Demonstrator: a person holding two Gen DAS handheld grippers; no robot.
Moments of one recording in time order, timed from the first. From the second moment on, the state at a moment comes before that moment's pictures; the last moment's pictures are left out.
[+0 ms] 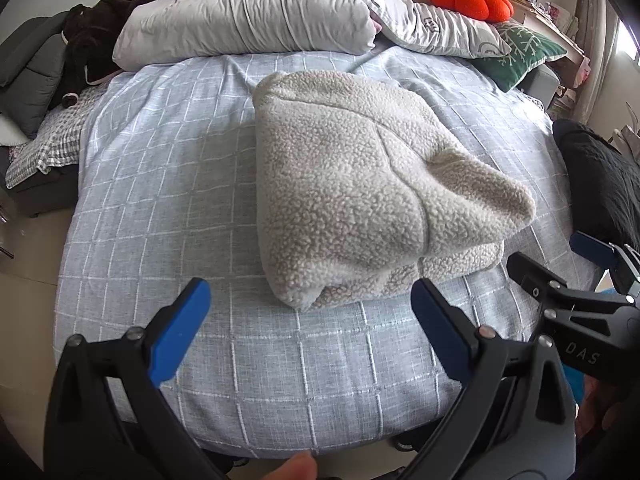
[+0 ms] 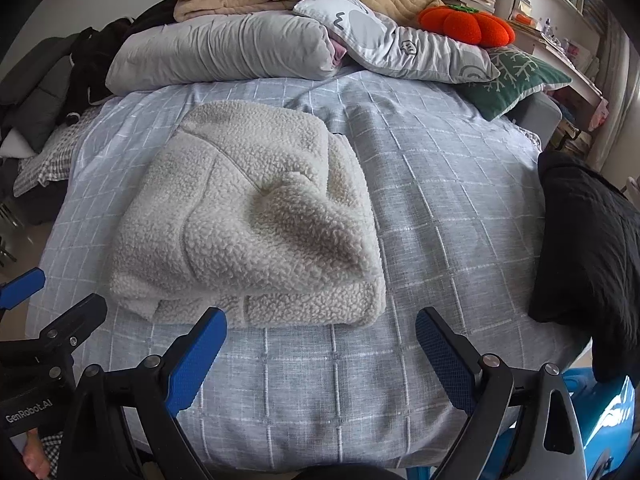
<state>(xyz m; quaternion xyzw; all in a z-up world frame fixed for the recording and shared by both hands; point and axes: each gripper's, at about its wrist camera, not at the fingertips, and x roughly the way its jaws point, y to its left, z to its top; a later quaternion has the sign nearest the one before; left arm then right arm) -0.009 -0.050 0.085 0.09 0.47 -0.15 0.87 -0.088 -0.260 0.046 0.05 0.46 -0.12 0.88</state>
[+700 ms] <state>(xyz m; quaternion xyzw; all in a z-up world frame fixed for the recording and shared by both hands) -0.008 -0.047 0.084 0.09 0.47 -0.15 0.87 -0.087 -0.257 0.046 0.04 0.47 -0.11 0.88</state>
